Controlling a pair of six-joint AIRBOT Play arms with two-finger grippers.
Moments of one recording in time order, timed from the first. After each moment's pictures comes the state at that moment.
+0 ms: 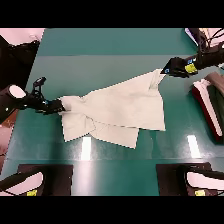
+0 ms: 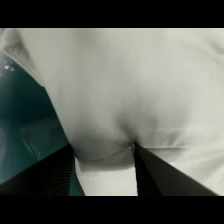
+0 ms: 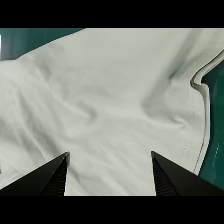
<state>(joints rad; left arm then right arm) 0.10 -1.23 0.86 1.14 -1.01 -1.41 -0.03 -1.38 1.56 -1.09 1.36 1.52</state>
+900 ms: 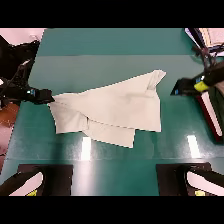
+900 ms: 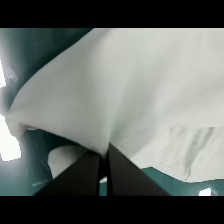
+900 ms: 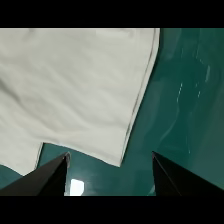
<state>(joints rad) 0.10 -1.07 1.06 1.16 -1.23 -1.36 -0.06 -1.22 1.32 -1.27 1.55 1.52</state>
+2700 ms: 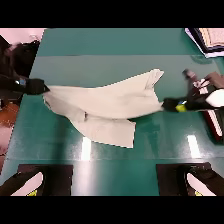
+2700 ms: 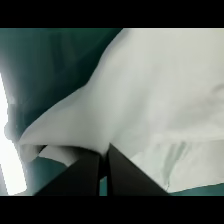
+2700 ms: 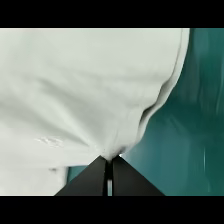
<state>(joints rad) 0.10 -1.04 1.24 1.12 -1.30 -1.36 0.07 -0.92 0.87 -1.21 1.05 1.66</state>
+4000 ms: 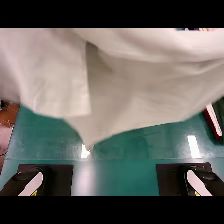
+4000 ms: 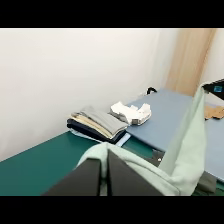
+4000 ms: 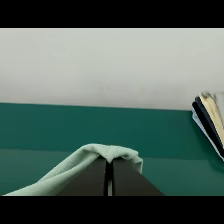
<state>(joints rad) 0.10 -0.87 2.16 0.56 -1.24 -1.36 -0.19 -0.84 2.03 -1.32 1.36 1.57</state>
